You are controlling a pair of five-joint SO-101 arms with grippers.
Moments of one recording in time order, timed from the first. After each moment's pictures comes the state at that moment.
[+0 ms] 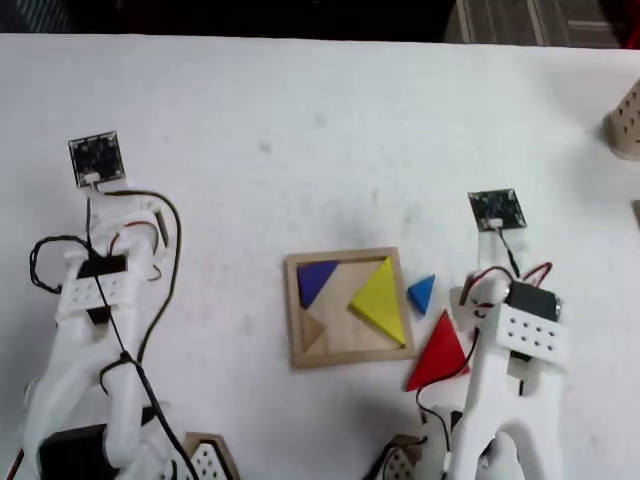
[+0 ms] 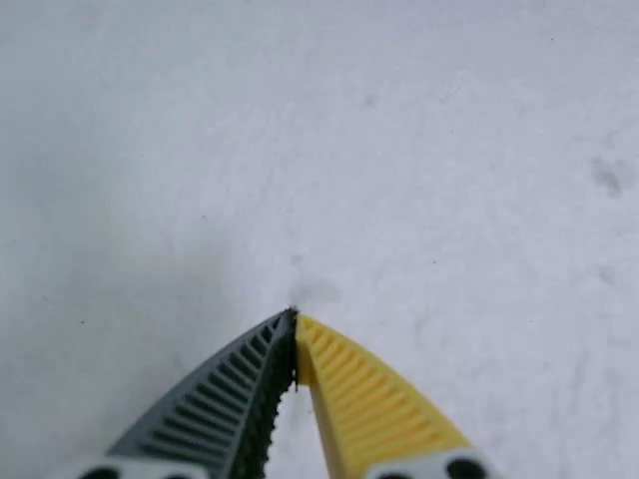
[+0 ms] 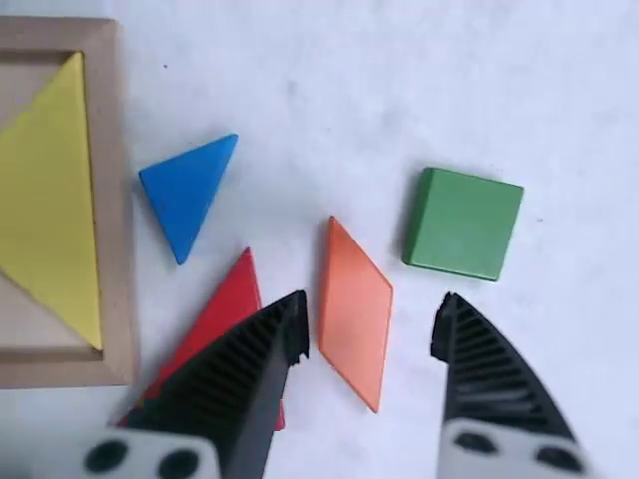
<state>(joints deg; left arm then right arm) -17.8 -23.9 58.5 19.6 7.4 17.3 -40.0 57.8 60.5 29.8</state>
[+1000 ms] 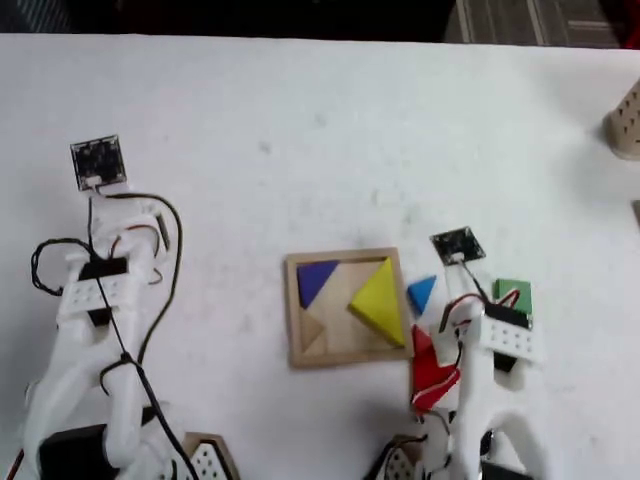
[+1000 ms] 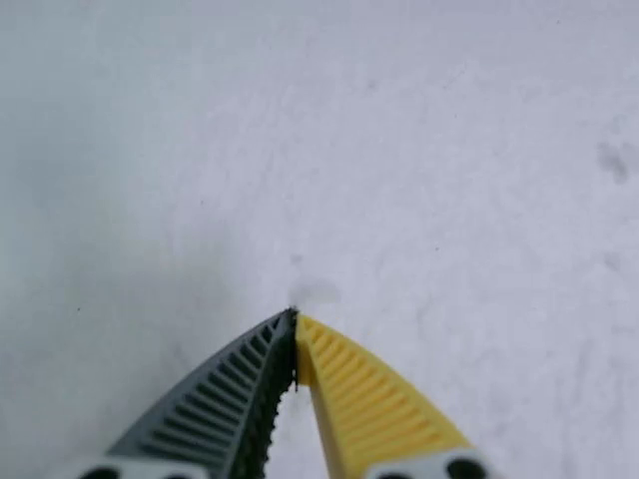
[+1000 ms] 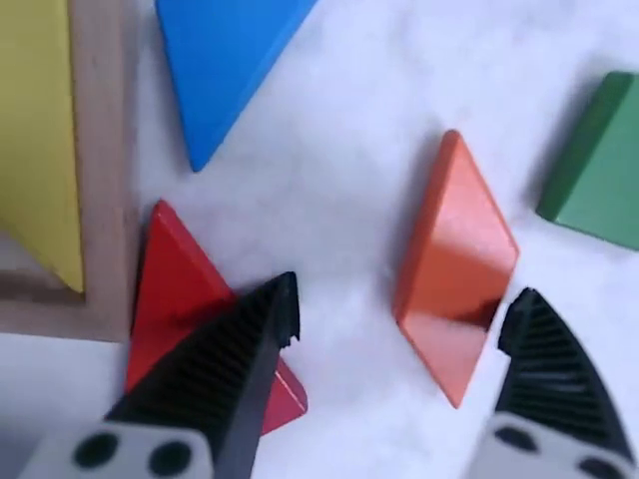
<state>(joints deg) -17.8 -23.8 59.6 19.6 7.4 14.0 -30.5 69.8 50.5 31.8</state>
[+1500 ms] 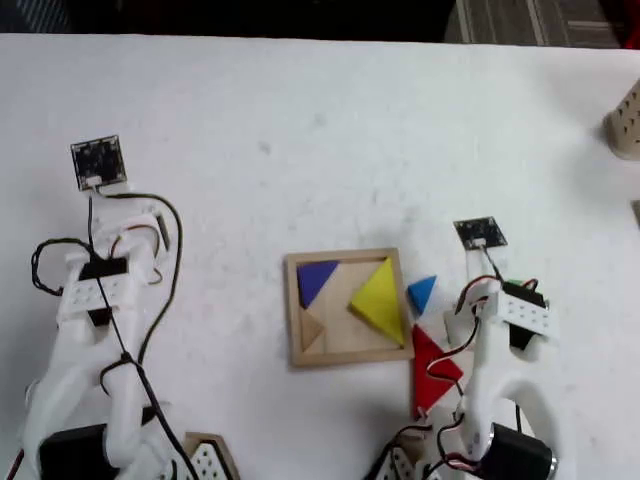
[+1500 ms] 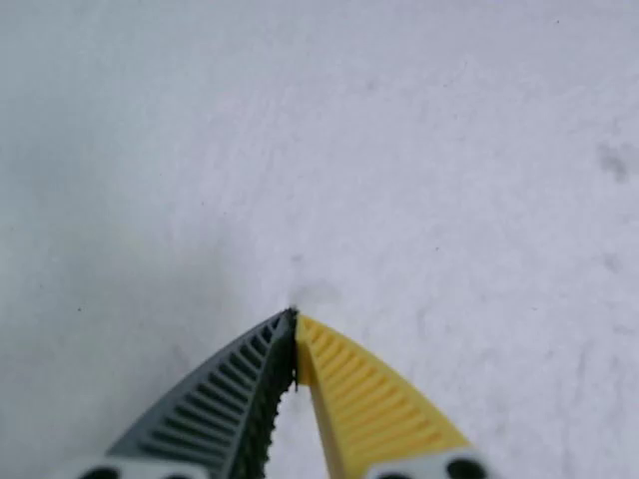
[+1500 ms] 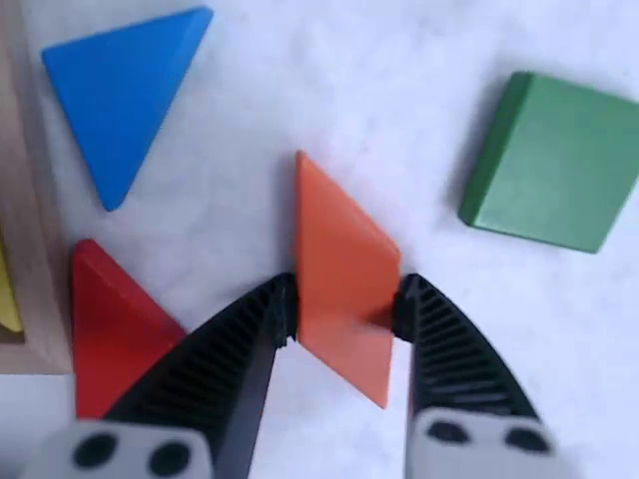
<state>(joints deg) -17.8 -23.8 59.6 19.6 7.4 17.8 -22.5 63.1 50.0 31.0</state>
